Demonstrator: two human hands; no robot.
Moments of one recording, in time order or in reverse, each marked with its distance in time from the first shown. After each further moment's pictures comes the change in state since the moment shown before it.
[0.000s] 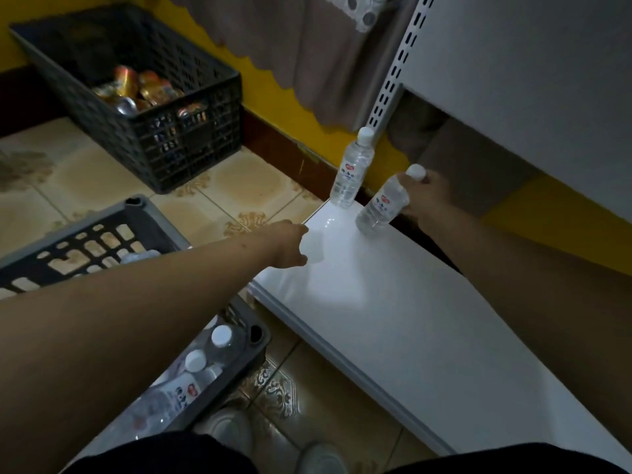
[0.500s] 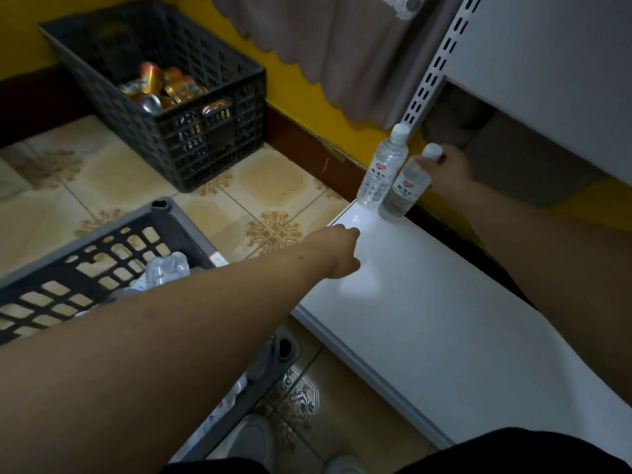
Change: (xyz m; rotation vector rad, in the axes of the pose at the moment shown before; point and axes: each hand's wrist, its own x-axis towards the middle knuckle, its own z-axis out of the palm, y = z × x) left_hand 0.014 0.022 0.001 0.015 0.069 0.115; right_hand 0.056 -0.017 0.032 -0.263 -0.085 -0.213
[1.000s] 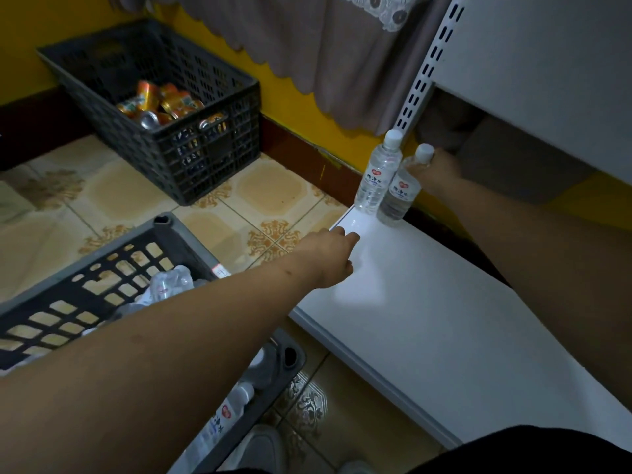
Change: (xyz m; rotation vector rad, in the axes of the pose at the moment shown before) left_hand -0.007 -0.011 0.000 0.175 0.088 0.113; right_hand 0.006 -0.010 0.003 -0.228 -0.038 0.021
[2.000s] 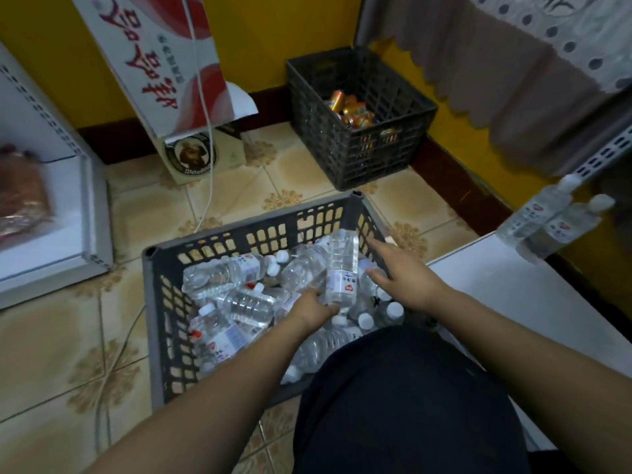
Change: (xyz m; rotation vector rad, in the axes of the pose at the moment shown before) left_hand -0.291 -0.073 0.096 -1.232 0.162 -1.000; right_hand -0.319 -0.116 0.139 -0.431 -0.642 -0.892
